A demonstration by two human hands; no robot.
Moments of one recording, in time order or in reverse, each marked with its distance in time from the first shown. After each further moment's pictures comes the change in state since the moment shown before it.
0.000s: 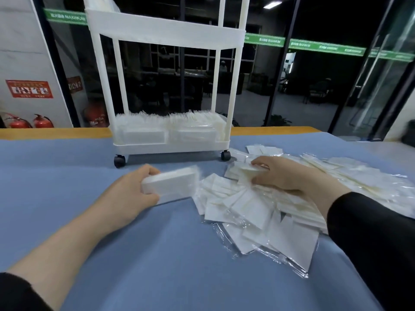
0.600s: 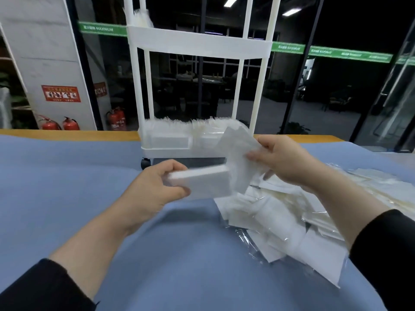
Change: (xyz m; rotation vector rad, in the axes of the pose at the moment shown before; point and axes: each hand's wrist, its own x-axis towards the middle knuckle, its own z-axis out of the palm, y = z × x) left_hand -0.010 0.011 -0.012 -0.474 0.046 0.046; right_hand -0.029 -0.090 -0.029 0.582 0.215 -0.294
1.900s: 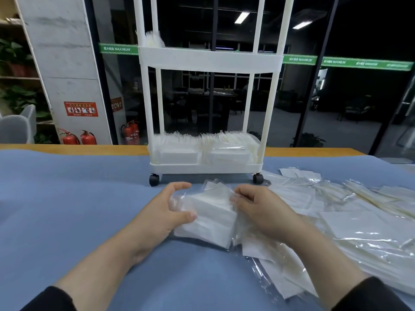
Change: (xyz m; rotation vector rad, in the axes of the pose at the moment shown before) left_hand 0.008 -0.024 0.004 -0.140 -0.057 -0.159; right_hand -0.009 0.014 0.074 0.042 -0.065 0.012
